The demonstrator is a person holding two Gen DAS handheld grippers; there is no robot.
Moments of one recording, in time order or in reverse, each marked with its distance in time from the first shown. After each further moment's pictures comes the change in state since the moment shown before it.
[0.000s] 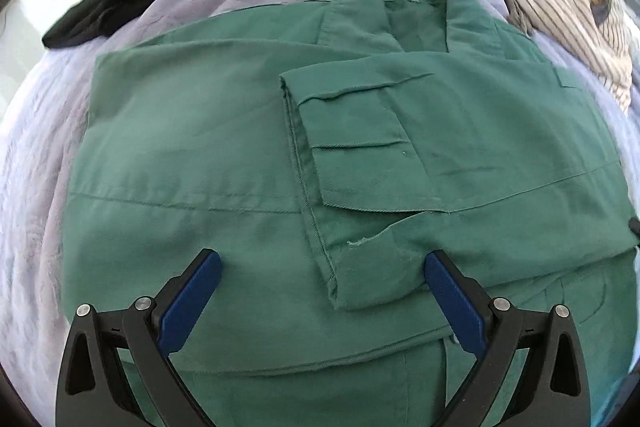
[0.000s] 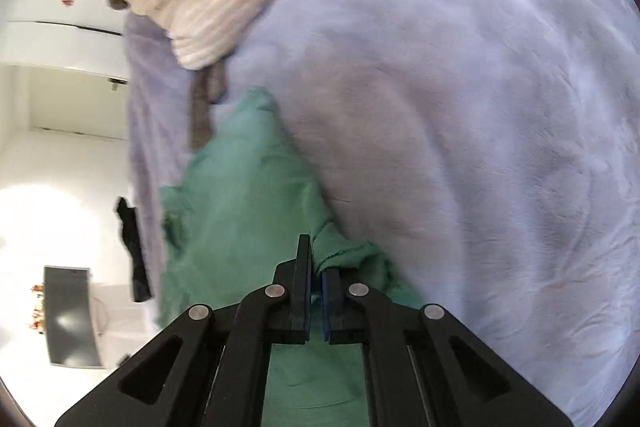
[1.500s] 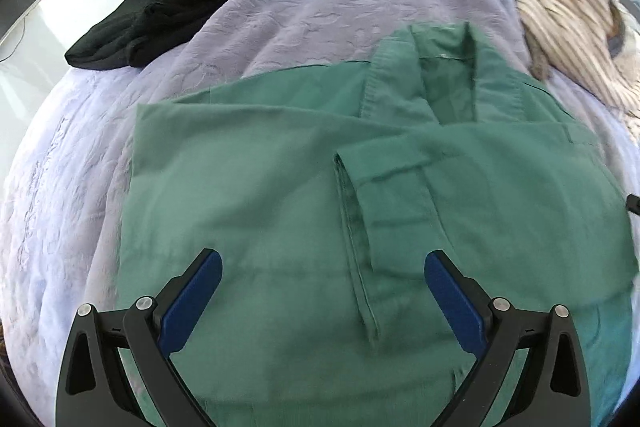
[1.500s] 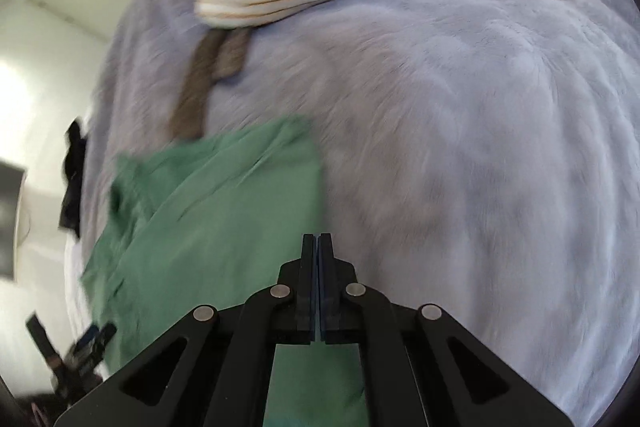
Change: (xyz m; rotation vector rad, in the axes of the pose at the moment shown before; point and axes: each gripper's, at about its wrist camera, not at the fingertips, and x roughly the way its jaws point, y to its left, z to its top) left arm -0.029 0.026 0.027 -0.039 -0.061 0.040; right arm 0.020 0.088 0.064 -0.419 0.102 -0.182
